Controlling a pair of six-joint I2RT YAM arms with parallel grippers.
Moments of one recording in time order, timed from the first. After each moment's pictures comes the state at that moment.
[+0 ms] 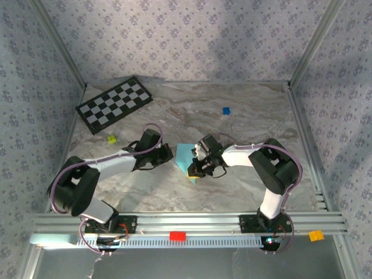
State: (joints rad) left arm -0.62 1.47 0.69 -0.06 0.24 -0.94; right arm 0.68 1.77 0.81 -0.17 -0.66 0.65
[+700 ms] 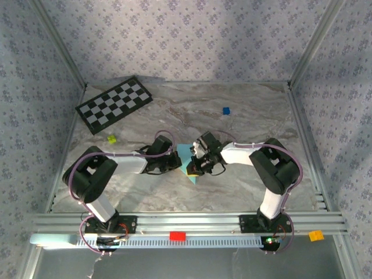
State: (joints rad) left arm -0.71 1.65 0.69 0.05 0.25 -0.96; right arm 0.68 1.77 0.88 -0.24 -0.67 0.62
